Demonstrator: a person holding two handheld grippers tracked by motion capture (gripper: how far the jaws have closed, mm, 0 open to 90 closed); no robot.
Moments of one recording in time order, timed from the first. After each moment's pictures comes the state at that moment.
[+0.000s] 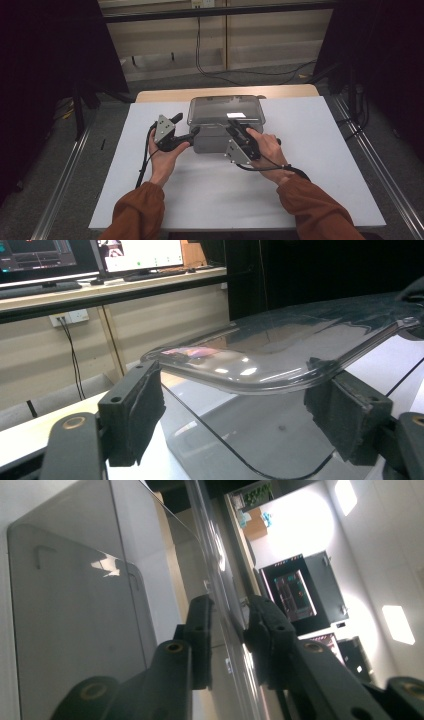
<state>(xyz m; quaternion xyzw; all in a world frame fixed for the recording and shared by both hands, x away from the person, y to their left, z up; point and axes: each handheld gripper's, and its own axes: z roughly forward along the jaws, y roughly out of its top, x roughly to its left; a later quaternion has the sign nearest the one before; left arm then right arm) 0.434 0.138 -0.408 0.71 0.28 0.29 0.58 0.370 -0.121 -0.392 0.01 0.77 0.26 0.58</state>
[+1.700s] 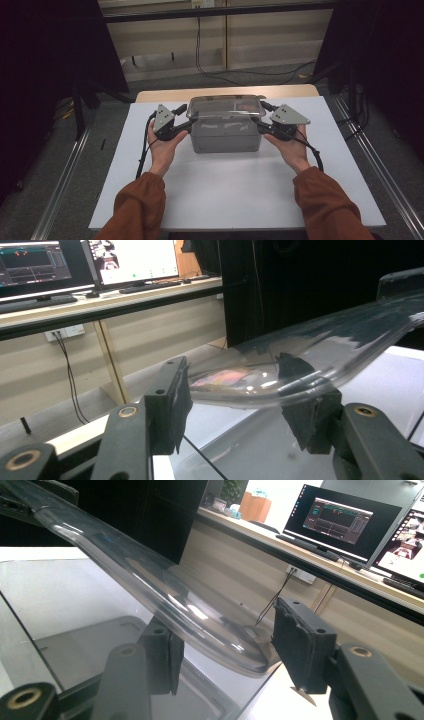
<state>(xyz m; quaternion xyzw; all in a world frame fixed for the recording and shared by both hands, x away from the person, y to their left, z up) 0.455 0.136 -0.388 0.71 0.26 0.29 0.59 0.413 -0.216 -0.384 0.28 0.70 0.51 0.41</state>
